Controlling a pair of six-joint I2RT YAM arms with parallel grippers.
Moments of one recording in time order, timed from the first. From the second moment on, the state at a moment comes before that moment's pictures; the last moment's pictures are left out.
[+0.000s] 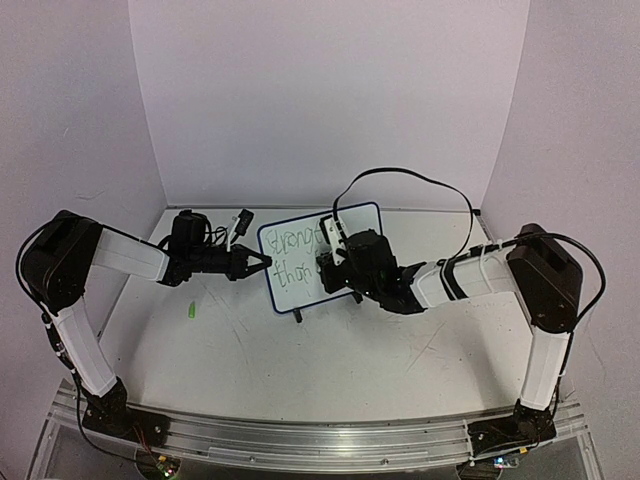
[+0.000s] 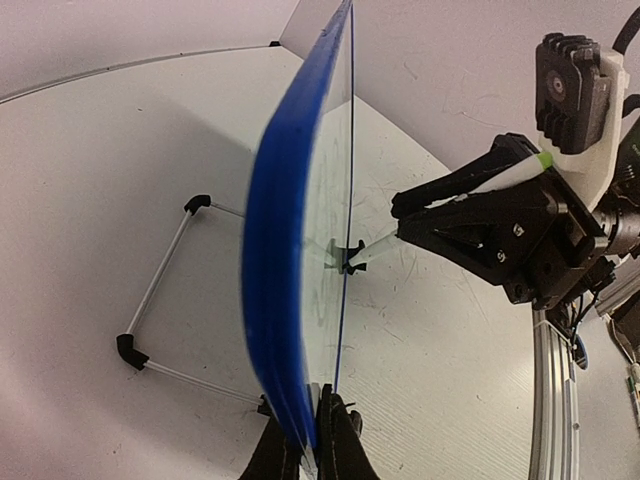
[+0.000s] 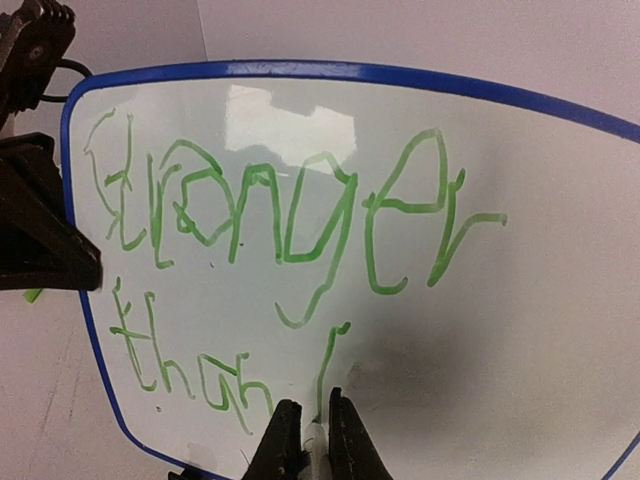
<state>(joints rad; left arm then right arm) -0.41 1.77 0.87 0.46 0.79 -0.14 0.89 1.93 1.14 0.41 0.25 0.12</state>
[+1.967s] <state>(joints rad) -0.41 1.77 0.88 0.45 0.79 -0.14 0.90 1.94 1.13 0.43 0.30 0.20</state>
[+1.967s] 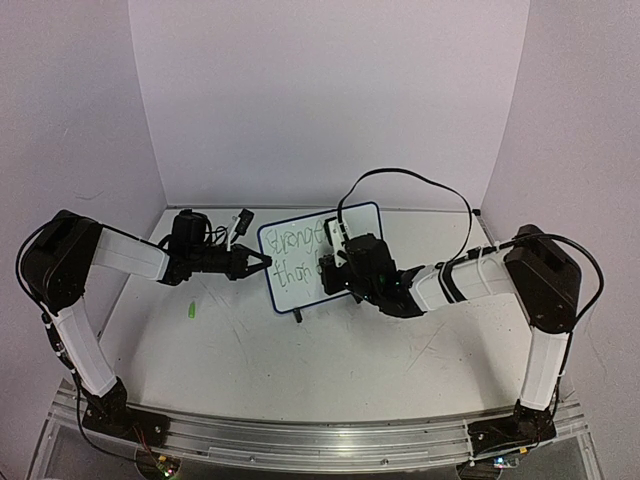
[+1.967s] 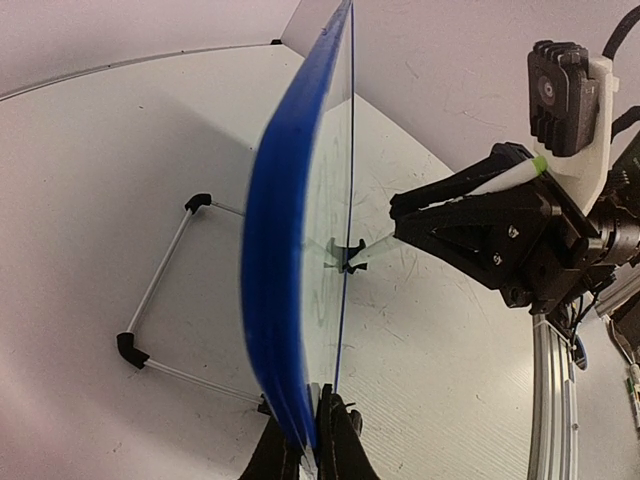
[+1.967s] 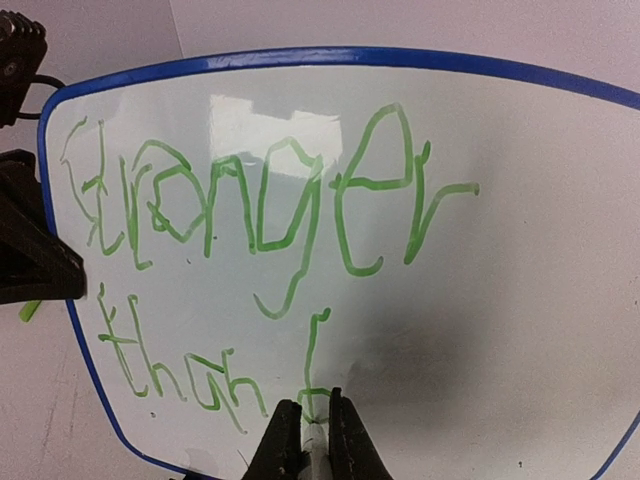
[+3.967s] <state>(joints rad) -0.41 1.77 0.88 0.44 0.79 -0.13 0.84 1.89 1.11 0.43 0.29 0.19</state>
